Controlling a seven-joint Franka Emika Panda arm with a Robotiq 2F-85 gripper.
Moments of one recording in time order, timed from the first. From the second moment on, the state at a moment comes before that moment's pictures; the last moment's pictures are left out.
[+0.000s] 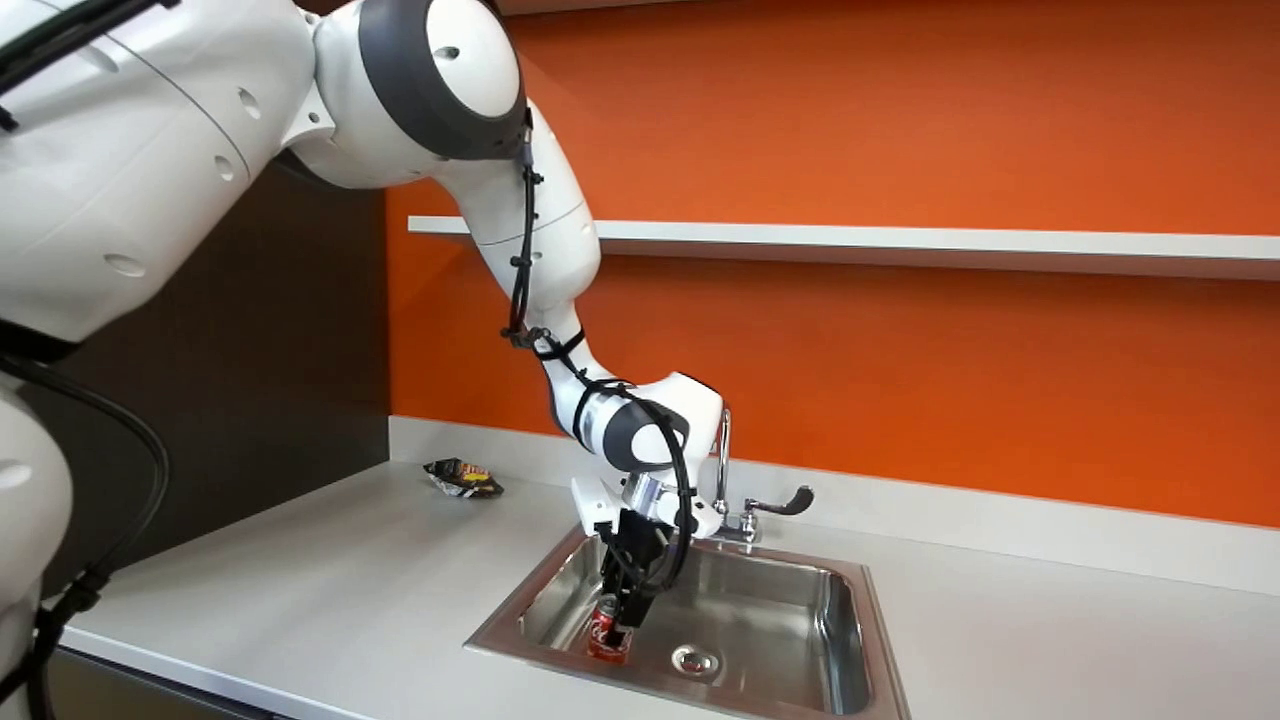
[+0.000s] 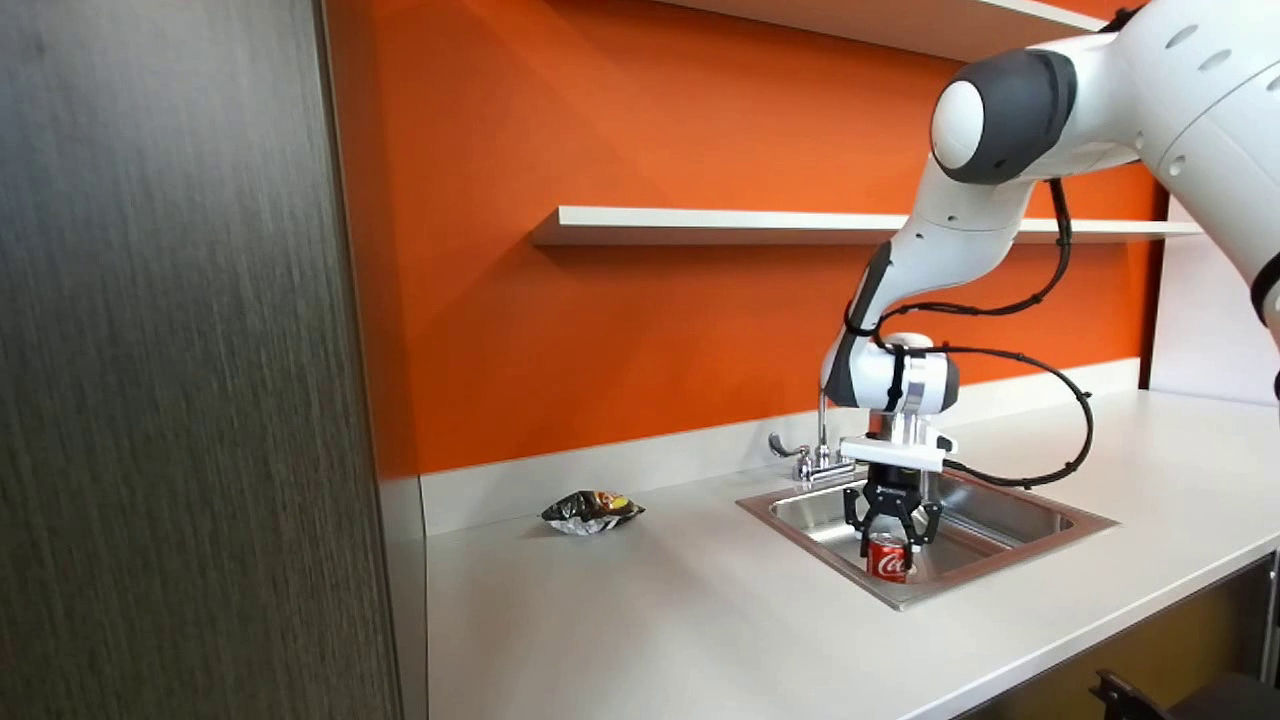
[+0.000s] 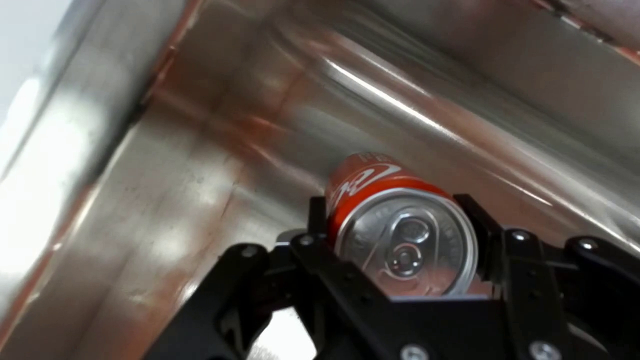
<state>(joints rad) -0.16 0.65 -0.21 -1.96 0.42 2.33 0.28</state>
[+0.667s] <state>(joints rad) -0.15 0.65 -0.20 -1.96 0.42 2.33 0.30</state>
